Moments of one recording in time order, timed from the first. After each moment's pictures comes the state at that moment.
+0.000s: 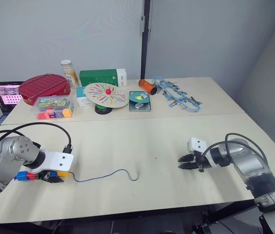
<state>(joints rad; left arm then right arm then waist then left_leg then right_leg) -0.40 1.19 -0.19 0.10 0.13 0.00 -1.39 -0.63 -0.76 0.25 0.39 0.07 0.17 1.33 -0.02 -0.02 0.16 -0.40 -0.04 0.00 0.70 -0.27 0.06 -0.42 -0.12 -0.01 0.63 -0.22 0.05</state>
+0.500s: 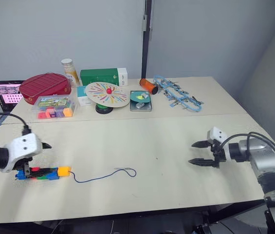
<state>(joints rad) -0.06 1.11 0.43 0.09 -0.25 0.15 -1.29 -0.65 -0.78 0.03 0.58 0.22 0.16 1.38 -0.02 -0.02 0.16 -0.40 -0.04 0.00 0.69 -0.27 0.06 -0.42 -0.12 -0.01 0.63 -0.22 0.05</state>
